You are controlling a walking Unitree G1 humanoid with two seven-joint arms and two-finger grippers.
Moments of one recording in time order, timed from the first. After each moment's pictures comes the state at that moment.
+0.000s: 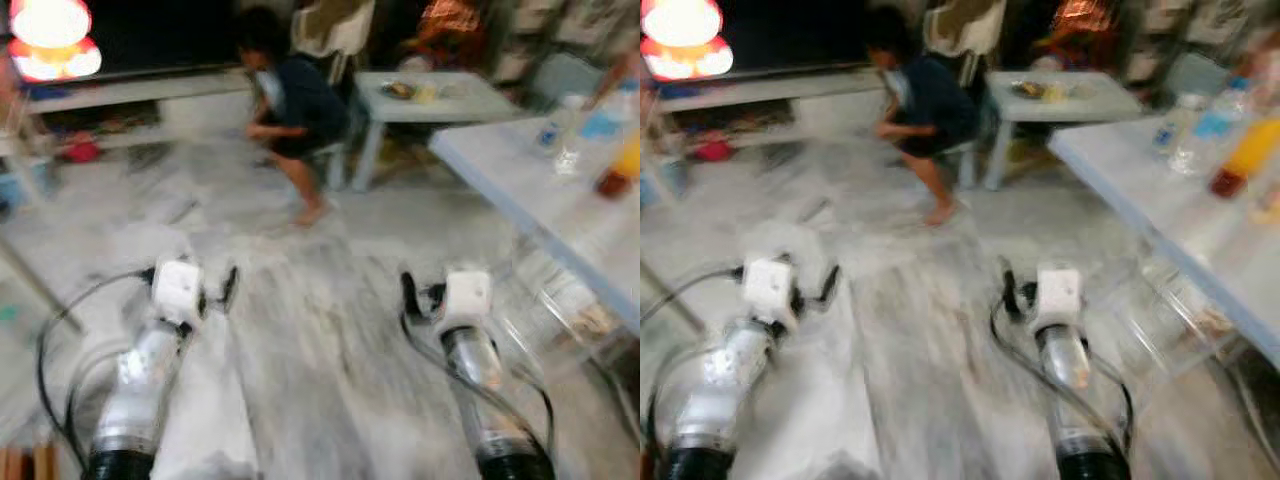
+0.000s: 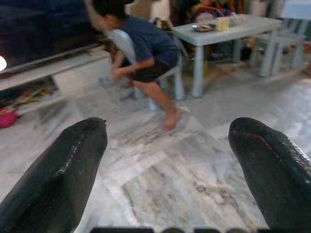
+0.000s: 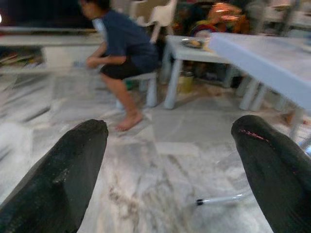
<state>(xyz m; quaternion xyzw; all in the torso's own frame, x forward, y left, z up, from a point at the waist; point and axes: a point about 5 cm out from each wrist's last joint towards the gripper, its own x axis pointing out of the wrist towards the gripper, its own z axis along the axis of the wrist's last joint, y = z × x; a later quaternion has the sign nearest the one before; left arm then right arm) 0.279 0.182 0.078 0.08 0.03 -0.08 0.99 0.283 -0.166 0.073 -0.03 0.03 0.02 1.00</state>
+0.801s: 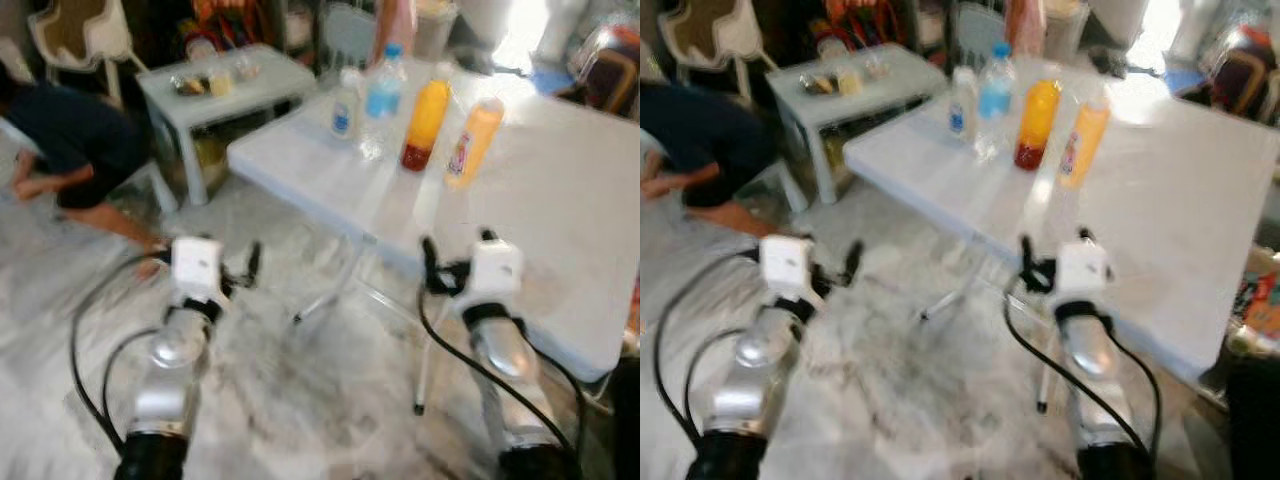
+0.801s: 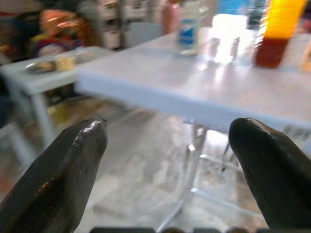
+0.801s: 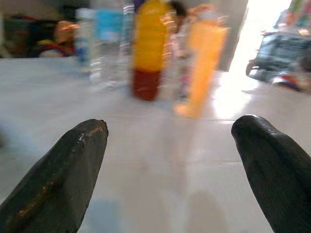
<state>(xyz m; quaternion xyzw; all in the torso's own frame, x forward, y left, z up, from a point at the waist) 0.289 0.152 0.097 0.02 0.00 -0.10 0.99 0.281 -0.180 0.100 -0.05 -0.05 0.00 1.00</state>
